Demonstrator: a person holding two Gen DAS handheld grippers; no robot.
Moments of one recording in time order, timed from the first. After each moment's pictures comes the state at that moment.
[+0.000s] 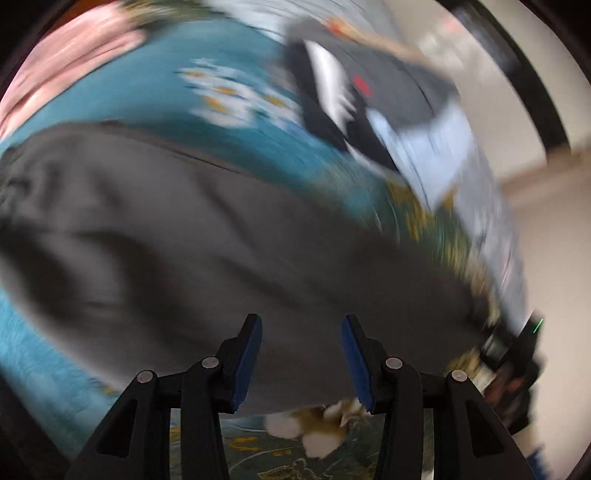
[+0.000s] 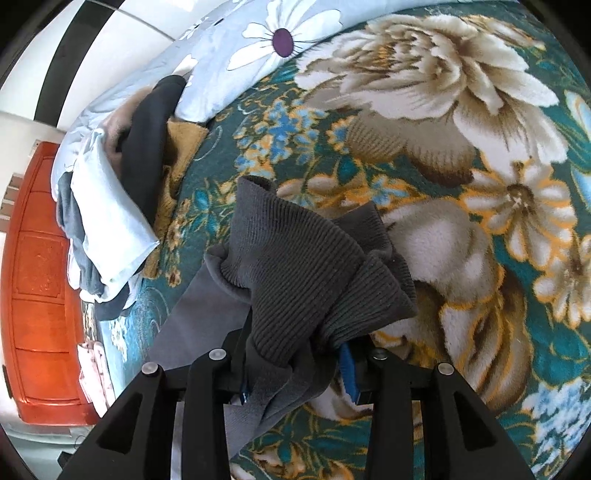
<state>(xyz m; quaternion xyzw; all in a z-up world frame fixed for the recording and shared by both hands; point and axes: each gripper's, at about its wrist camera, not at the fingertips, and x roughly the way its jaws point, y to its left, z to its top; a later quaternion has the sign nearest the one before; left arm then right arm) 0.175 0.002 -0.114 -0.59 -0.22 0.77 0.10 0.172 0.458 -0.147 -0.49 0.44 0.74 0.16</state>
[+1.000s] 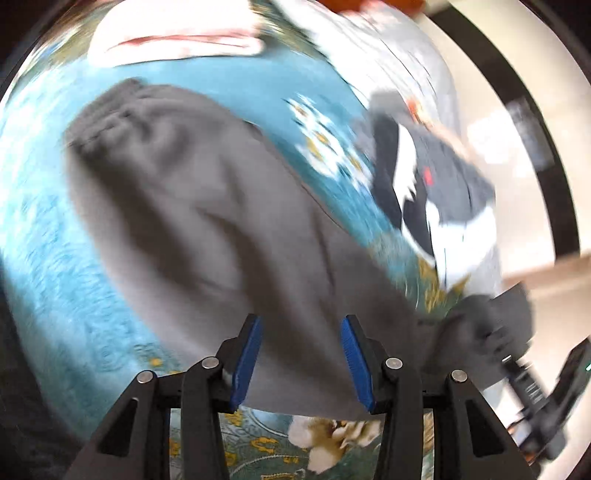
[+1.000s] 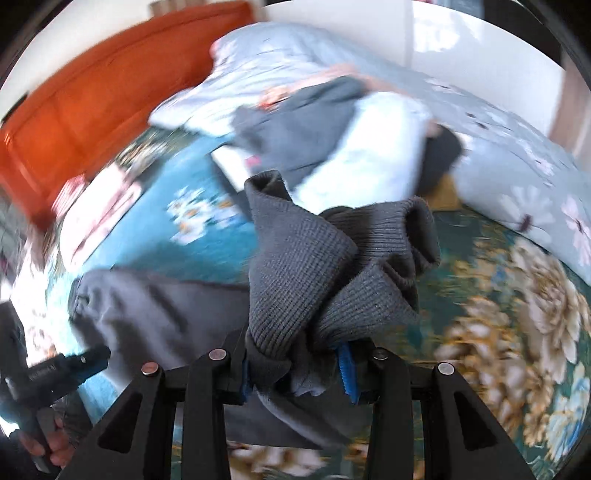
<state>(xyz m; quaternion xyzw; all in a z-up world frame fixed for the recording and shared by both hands) 0.241 -0.124 -0.112 -0.50 -0.39 0.77 -0.03 0.096 0.187 -0.035 -0.49 0.05 0.87 -0.03</state>
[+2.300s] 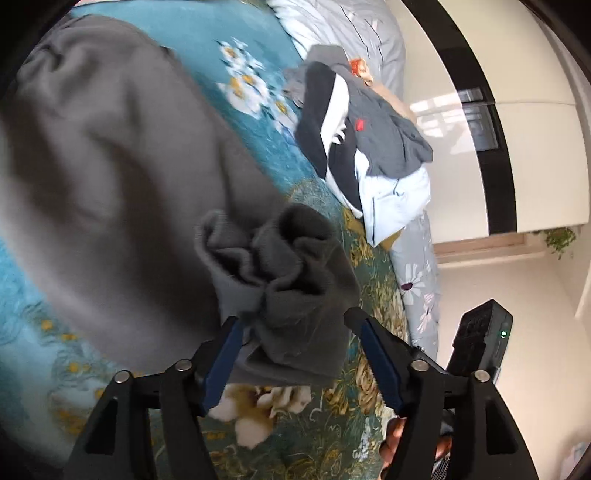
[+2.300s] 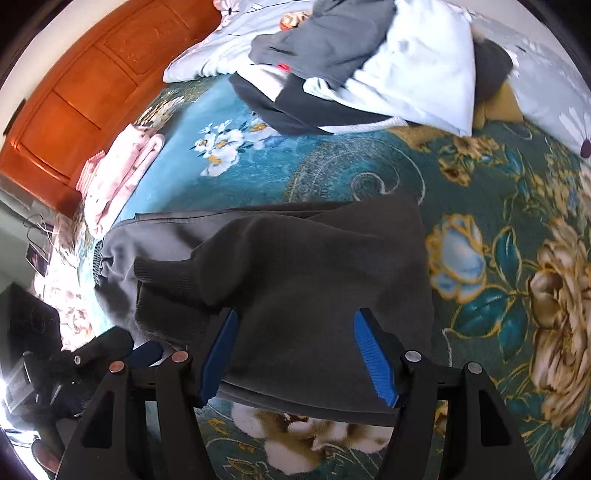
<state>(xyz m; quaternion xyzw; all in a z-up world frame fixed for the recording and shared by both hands) 0.219 -0.058 -0.124 -0.51 -0.43 0.73 0.11 0.093 0.172 -0.102 -0.57 0.14 0.80 -0.09</state>
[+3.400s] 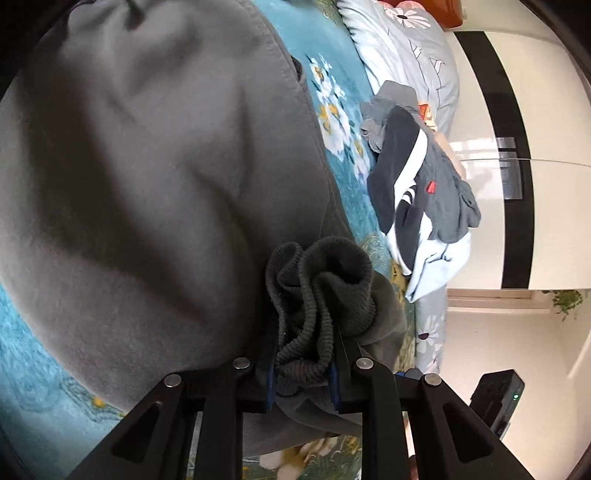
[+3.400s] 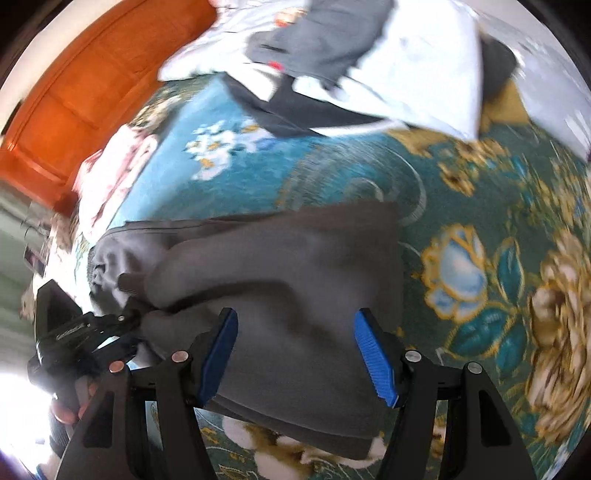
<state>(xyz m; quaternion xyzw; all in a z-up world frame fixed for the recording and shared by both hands) 0.208 -0.129 -0.179 -0.49 -0.51 0.70 0.06 0.073 0.172 -0.104 -0.57 0.13 0.81 -0.10</state>
